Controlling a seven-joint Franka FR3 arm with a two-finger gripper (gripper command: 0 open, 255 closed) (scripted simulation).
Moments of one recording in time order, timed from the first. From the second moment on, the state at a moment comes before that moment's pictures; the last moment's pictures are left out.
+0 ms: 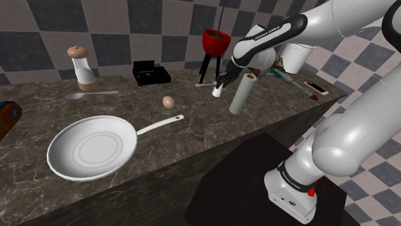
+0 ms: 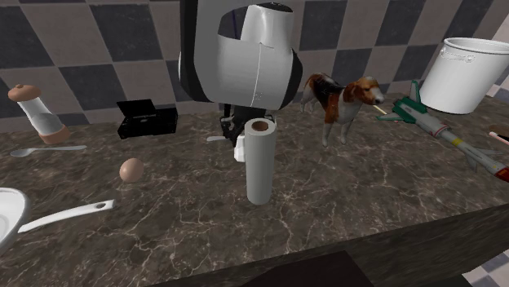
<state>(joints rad) 0.07 -0.05 -0.30 -2.46 0.25 2.65 -0.25</state>
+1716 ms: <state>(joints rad) 0.04 -0.22 -0.28 -2.35 0.11 2.37 -0.12</state>
